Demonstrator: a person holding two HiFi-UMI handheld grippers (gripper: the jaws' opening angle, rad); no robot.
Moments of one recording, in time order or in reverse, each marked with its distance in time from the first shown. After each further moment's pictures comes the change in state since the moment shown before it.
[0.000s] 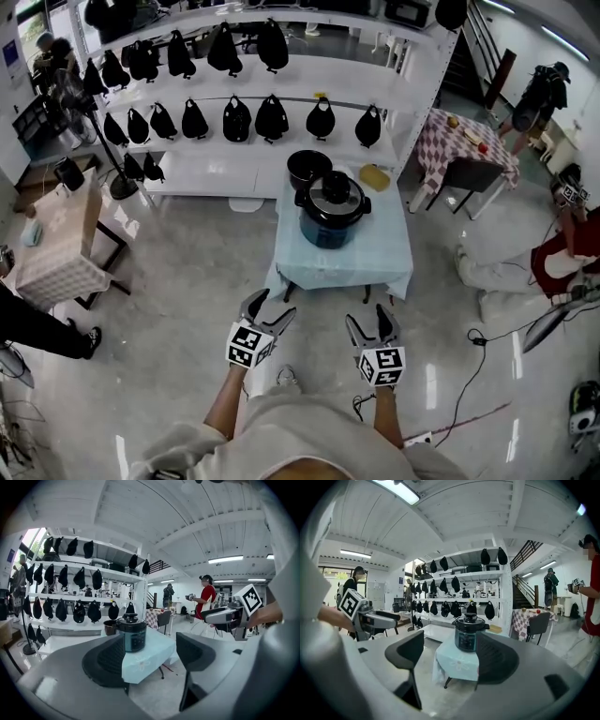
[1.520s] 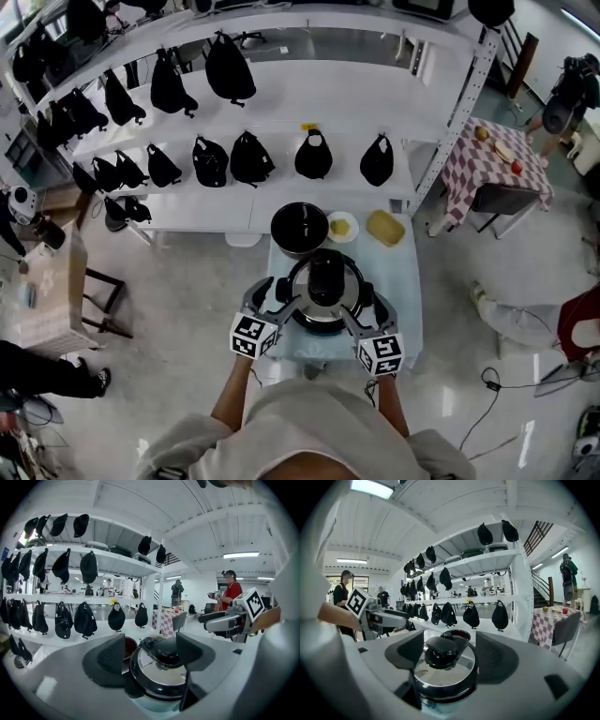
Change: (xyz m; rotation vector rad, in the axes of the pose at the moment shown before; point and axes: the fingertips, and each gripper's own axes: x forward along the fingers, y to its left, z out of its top) left arm 0.376 0.223 0.126 -0.007 0.036 0.025; right arm 0.383 -0.216 0.100 0.025 0.005 0.124
